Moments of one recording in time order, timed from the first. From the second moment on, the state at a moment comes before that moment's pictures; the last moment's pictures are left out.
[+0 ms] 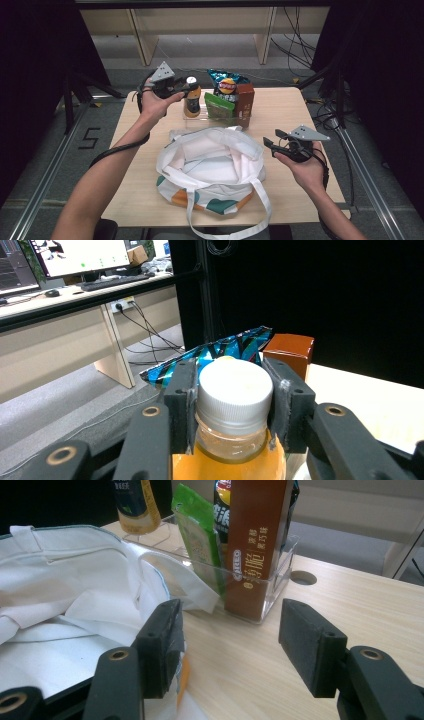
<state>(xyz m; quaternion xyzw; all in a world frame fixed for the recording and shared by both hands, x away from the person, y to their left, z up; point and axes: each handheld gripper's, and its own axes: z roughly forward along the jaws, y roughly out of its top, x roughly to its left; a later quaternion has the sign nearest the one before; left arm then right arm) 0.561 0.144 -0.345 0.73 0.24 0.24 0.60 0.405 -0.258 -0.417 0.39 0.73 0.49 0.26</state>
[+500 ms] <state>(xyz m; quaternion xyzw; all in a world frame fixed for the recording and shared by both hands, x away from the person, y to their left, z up) 0.567 0.147 -0.351 0.73 0.24 0.24 0.59 0.406 -0.257 -0.418 0.39 0.73 0.49 0.26</state>
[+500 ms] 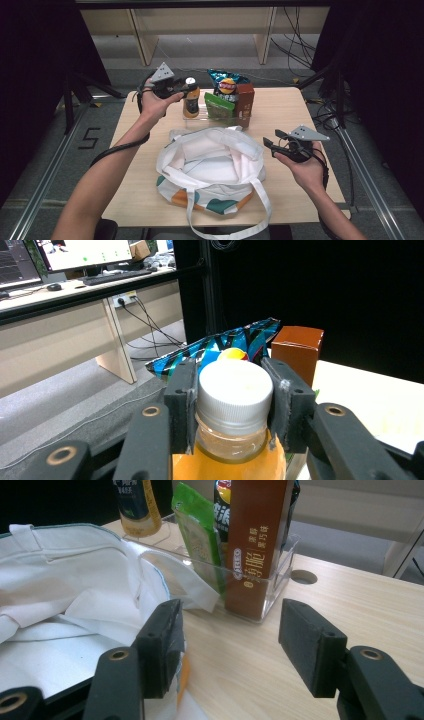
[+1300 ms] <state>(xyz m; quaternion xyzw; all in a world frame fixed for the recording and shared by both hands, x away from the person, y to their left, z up) 0.576 0.146 -0.358 0.73 0.25 0.24 0.59 0.406 -0.257 -0.419 0.39 0.73 0.50 0.26</state>
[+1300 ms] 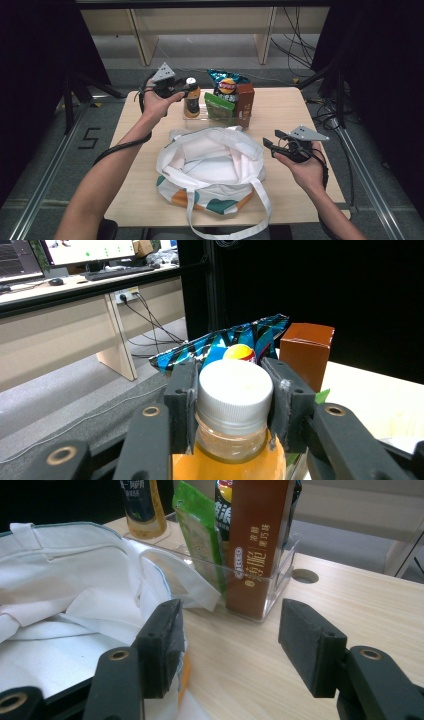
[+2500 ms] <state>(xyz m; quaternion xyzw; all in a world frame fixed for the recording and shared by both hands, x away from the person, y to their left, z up) 0.581 0.146 -0.368 0.73 0.26 0.23 0.59 0.407 -0.256 -0.420 0.39 0.73 0.50 0.26</state>
